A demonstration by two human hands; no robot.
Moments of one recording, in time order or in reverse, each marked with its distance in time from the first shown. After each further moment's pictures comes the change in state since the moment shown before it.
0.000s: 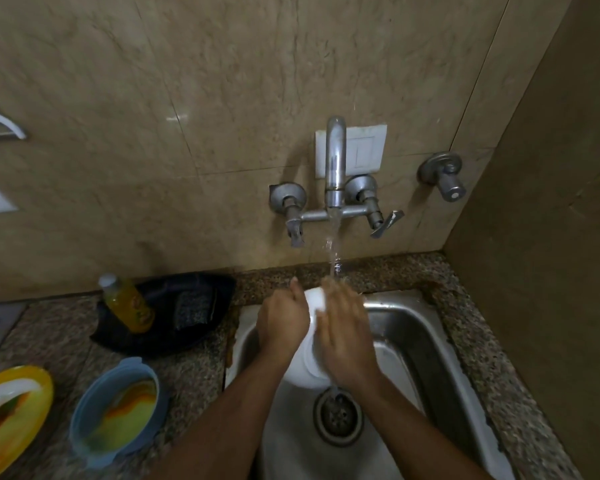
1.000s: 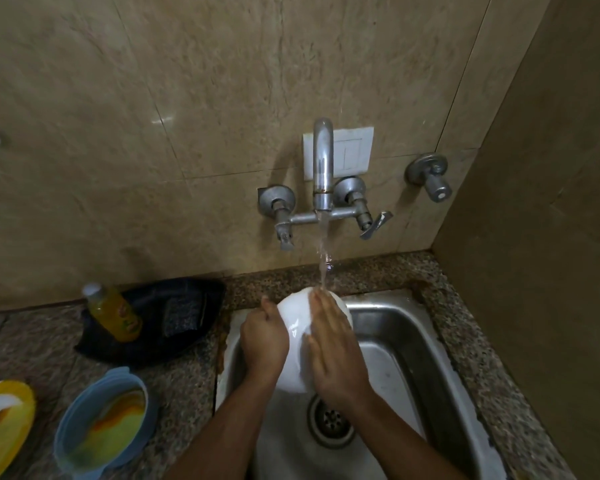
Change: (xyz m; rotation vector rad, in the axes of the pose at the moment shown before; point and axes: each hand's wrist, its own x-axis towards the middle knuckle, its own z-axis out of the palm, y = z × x) left_hand -0.013 -0.021 0.005 -0.308 0.108 -0.180; right_hand -0.021 0.004 0.010 0.105 -0.002 -0.036
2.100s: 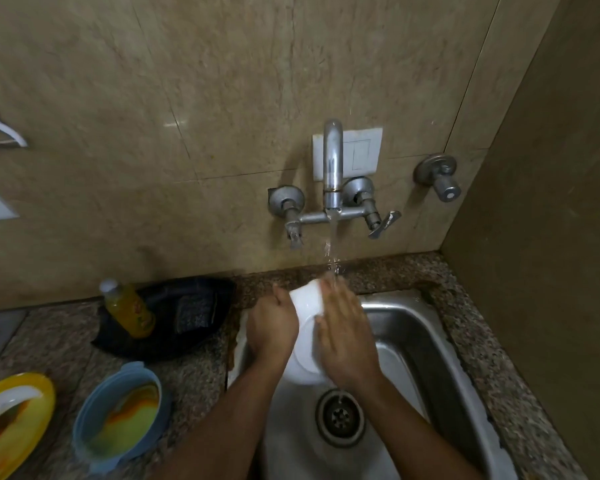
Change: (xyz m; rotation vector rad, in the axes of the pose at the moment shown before) left_hand 0.001 0.027 -0.014 0.173 -0.028 0.014; right_hand 0.023 -0.003 -0.009 -0.092 0.013 0.031
